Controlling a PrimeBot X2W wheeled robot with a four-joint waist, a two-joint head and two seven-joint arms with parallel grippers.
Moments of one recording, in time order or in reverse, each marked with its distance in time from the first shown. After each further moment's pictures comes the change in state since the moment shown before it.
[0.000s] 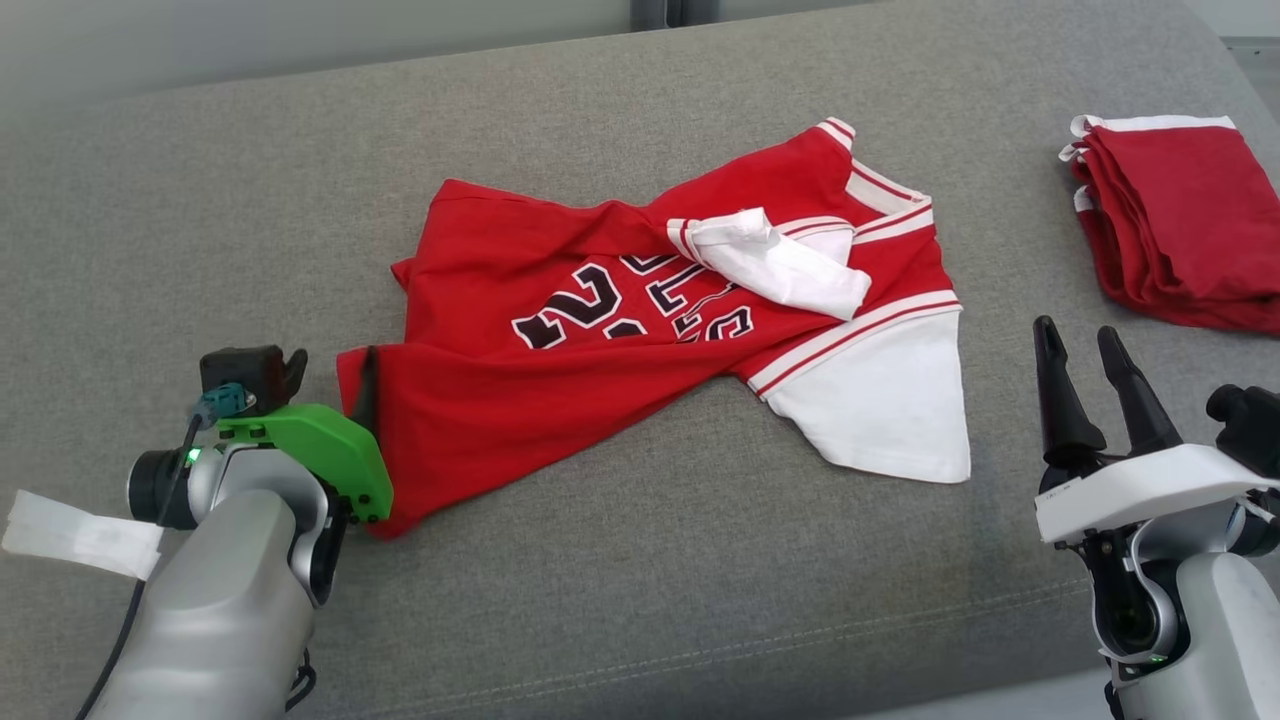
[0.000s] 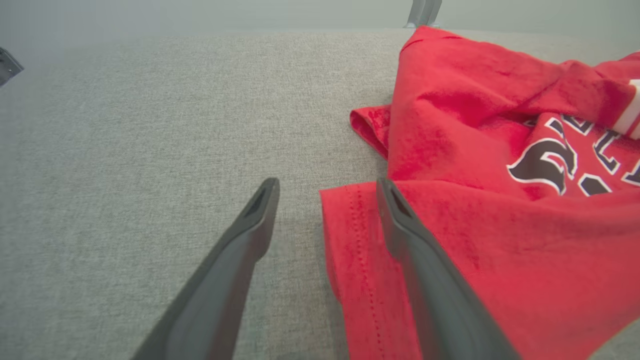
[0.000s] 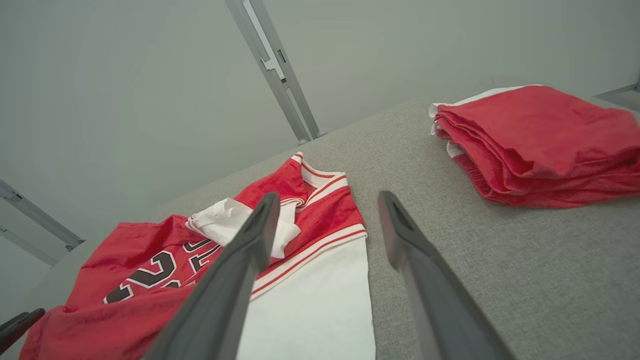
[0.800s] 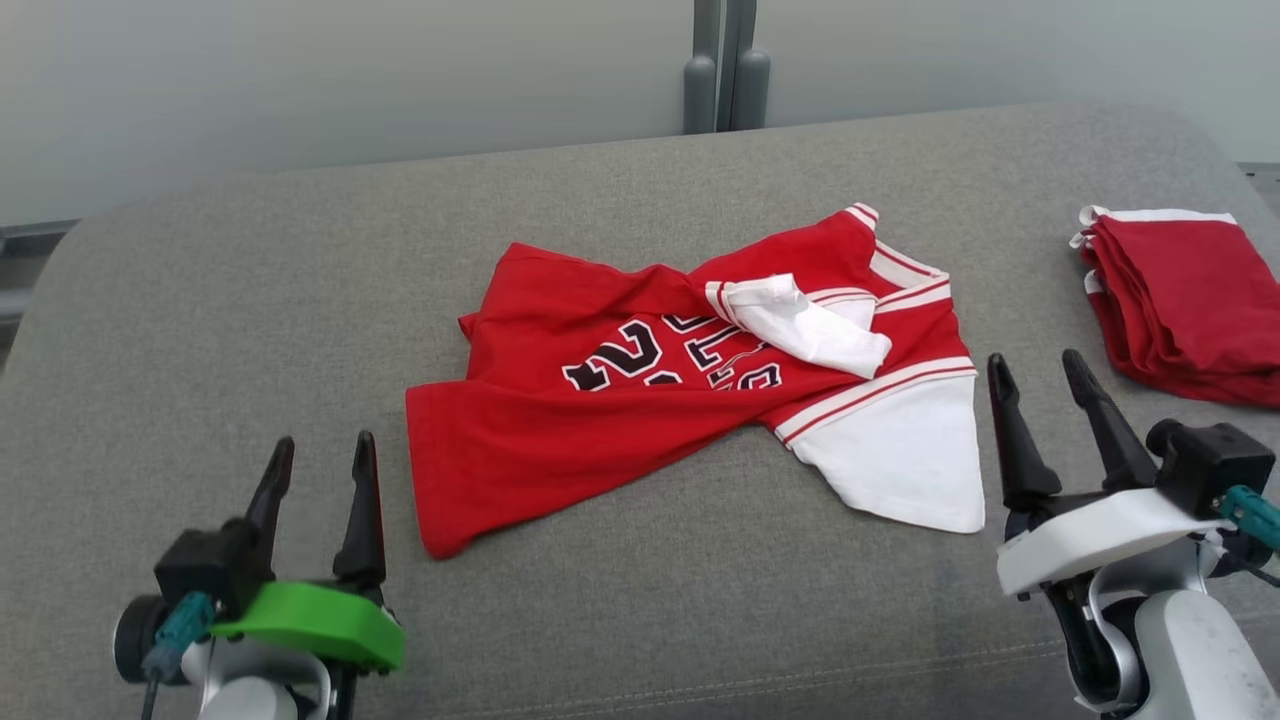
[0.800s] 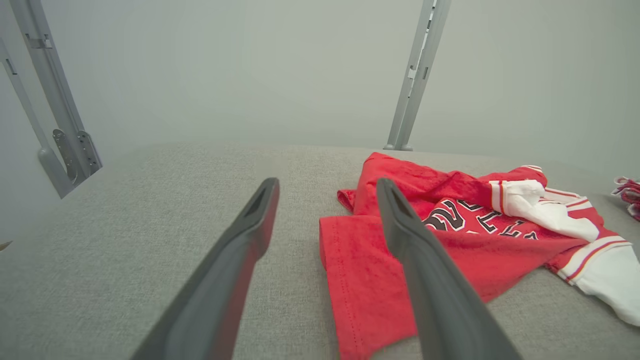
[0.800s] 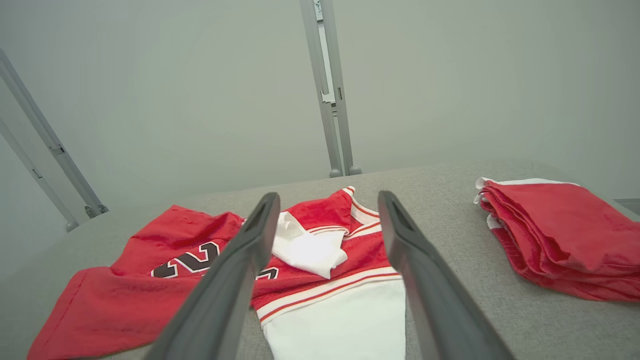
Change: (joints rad) left arm 0.577 0.064 0.299 -0.844 0.206 0.115 -0.001; right arm 0.072 0.012 0.049 -0.072 -0.219 0.000 -0.029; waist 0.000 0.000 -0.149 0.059
